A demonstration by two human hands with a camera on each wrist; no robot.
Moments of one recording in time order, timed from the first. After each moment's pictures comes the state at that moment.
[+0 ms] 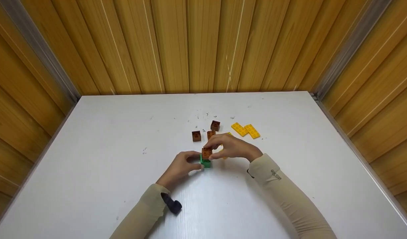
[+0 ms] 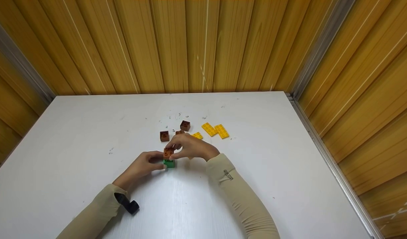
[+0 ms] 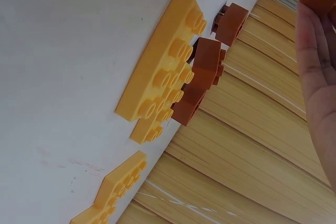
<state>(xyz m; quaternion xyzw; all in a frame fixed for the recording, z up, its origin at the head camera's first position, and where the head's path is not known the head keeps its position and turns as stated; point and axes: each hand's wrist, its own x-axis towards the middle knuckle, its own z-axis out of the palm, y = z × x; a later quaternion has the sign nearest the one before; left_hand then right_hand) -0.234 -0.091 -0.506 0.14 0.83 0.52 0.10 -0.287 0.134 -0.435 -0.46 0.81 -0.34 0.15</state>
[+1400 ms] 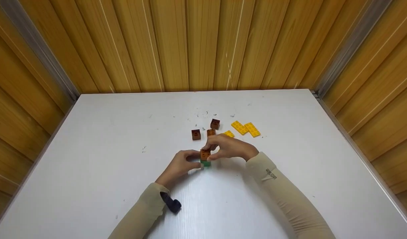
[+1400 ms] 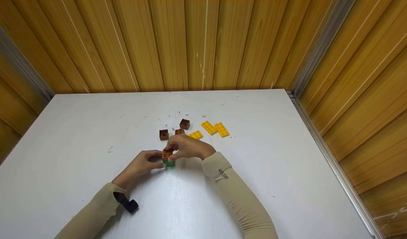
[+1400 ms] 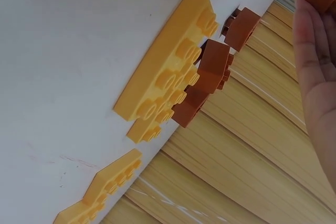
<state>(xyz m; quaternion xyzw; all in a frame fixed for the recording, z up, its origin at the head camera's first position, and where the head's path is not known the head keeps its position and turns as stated) -0.234 -0.090 -0.505 0.15 0.83 0.52 0.10 -0.286 0.126 -0.438 -0.44 0.82 -0.32 0.18</state>
